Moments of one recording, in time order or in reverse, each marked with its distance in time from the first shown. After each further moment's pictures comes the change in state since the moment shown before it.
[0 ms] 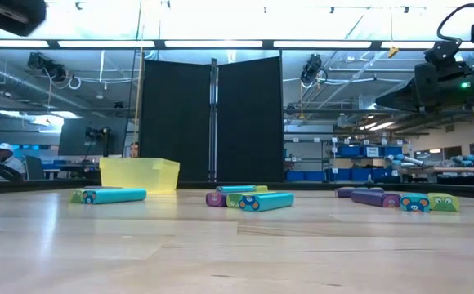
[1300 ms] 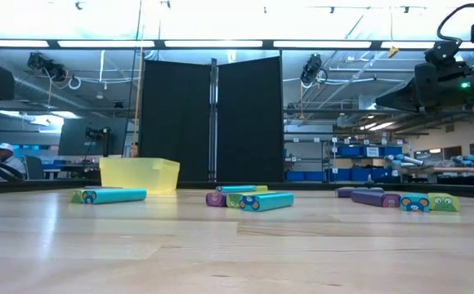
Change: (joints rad) left arm -0.077 0.234 -0.137 0.251 -0.066 0.593; right arm 0.000 0.000 0.000 0.000 0.000 0.000
